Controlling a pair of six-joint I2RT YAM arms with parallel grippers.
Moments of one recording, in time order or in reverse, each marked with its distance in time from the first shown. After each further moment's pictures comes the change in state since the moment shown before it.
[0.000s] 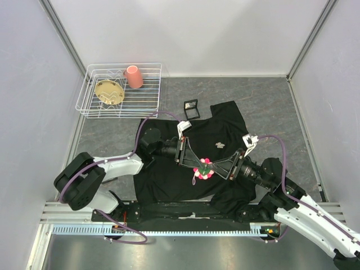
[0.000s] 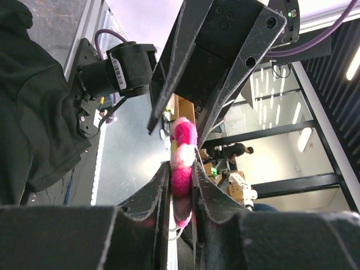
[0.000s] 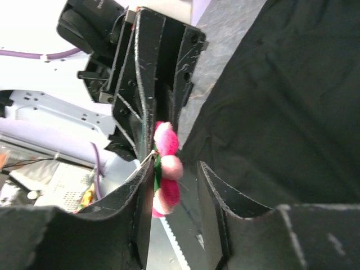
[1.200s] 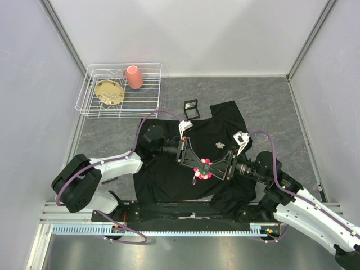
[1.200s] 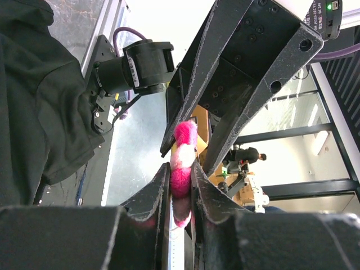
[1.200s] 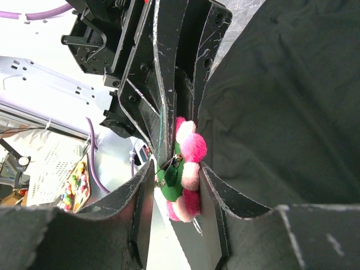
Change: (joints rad) left arm 0.000 -0.048 0.049 -0.236 -0.020 0.130; right arm -0.002 0.124 0.085 -0.048 -0.100 -0.108
